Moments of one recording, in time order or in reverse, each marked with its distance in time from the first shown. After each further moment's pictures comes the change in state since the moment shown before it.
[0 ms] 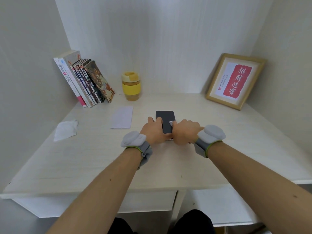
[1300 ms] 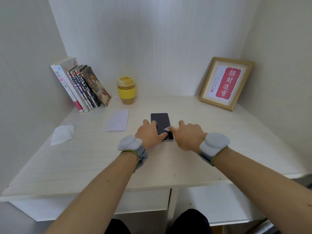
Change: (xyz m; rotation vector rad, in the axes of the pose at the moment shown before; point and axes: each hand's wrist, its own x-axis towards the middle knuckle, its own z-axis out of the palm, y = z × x) left_hand -0.002 0.001 0.008 0.093 0.101 -0.001; right_hand -0.026 0.030 0.016 -0.098 0.205 -0.196
